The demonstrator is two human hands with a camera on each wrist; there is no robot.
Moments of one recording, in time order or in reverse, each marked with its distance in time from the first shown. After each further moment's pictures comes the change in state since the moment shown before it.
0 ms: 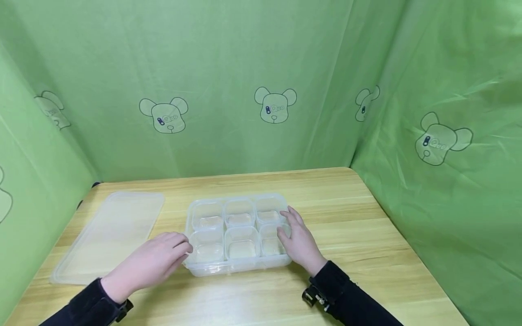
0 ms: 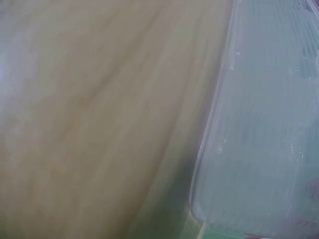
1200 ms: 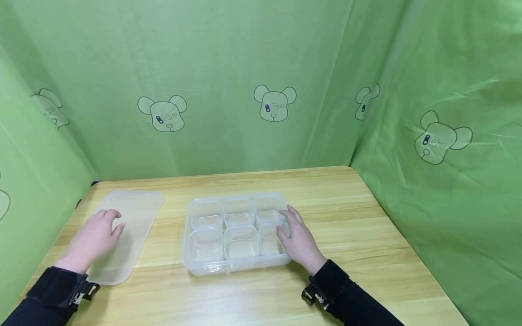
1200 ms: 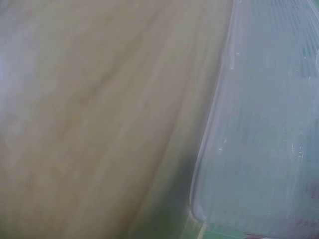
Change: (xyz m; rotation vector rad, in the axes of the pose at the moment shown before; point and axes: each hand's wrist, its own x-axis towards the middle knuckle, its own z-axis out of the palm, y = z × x) left_hand -0.079 -0.111 -0.006 -0.073 -0.024 -0.755; right_hand 0.000 0.001 0.001 0.008 0.007 -0.018
